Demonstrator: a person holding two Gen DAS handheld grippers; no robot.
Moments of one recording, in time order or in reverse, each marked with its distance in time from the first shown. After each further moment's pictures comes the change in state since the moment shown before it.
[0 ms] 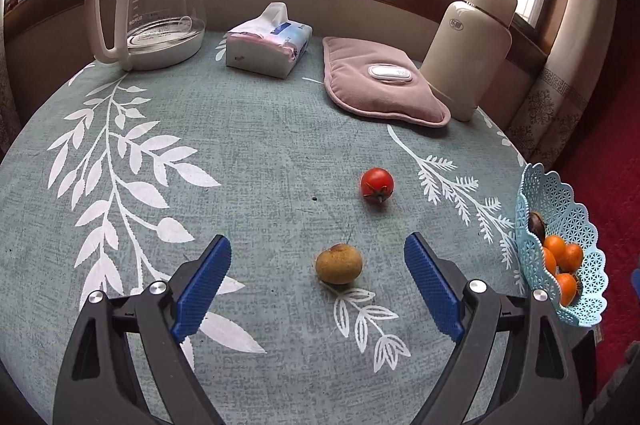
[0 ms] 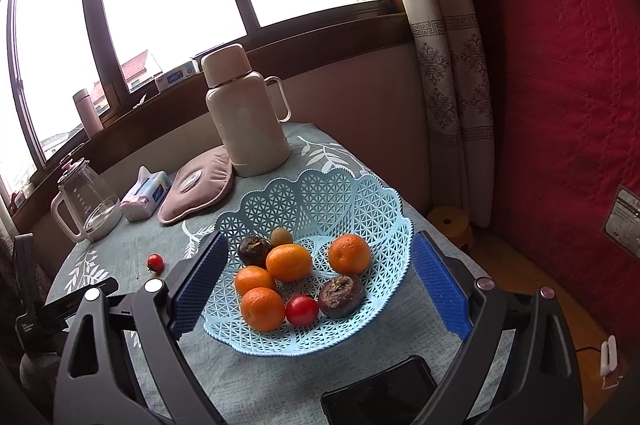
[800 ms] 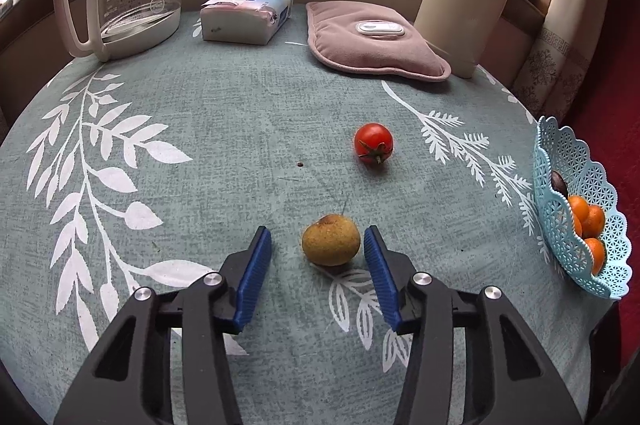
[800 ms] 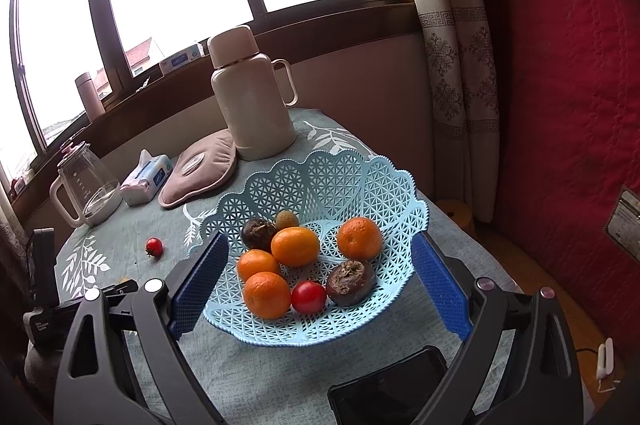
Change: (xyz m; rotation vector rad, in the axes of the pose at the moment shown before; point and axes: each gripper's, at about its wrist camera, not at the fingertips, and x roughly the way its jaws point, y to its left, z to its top) left arm 0.029 -0.012 -0.012 0.076 0.078 0.020; right arm 0.010 0.009 -0.010 -0.024 0.039 0.008
